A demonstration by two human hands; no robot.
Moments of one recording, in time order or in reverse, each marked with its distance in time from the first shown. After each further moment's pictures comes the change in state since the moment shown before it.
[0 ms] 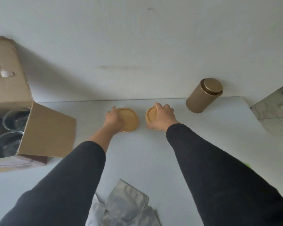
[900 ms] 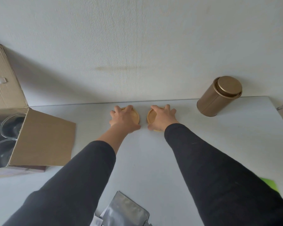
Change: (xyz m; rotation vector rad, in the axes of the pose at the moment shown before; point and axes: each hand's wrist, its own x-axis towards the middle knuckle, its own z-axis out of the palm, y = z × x) left_hand 0.027 0.024 0.025 0.433 0.039 0.040; right_hand 0.043 0.000 0.008 -0.016 -0.094 -0.016
